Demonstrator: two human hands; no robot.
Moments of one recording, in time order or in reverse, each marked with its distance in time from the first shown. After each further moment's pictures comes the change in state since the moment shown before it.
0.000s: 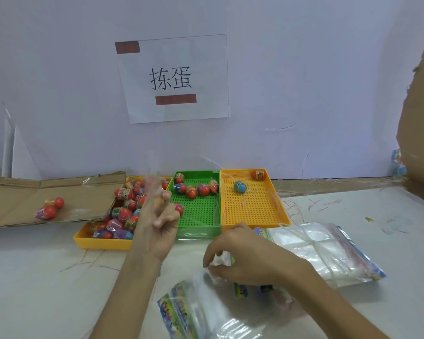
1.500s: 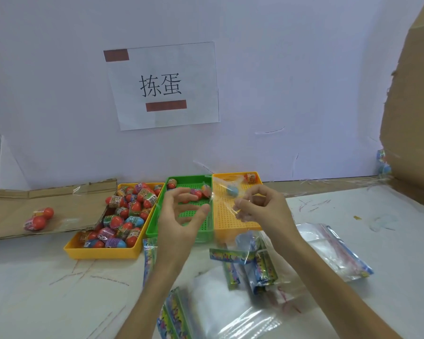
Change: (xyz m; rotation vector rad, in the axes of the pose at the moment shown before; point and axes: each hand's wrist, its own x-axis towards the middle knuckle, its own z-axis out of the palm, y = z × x) left_hand -0.030 -0.017 0.036 0.674 -0.158 0.459; right_hand -0.001 0.031 -0.029 0.965 0.789 0.431
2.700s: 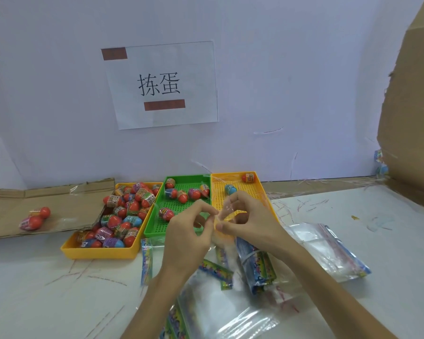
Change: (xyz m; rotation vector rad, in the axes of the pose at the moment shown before) left_hand -0.009 -0.005 0.009 0.361 -0.139 0.310; right_hand -0.001 0.013 0.005 -0.303 -0.303 -0.116
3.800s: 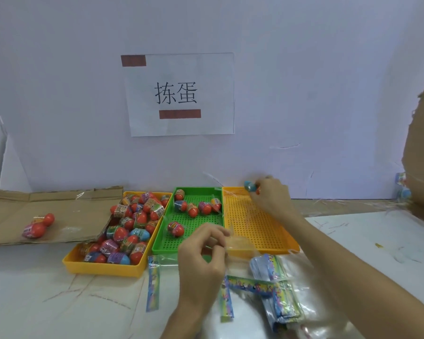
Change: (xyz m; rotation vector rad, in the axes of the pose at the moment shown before) left_hand -0.007 0.012 0.008 -0.301 0.172 -0.193; right_hand 0.148 0.072 -0.042 -0.984 0.277 0.167
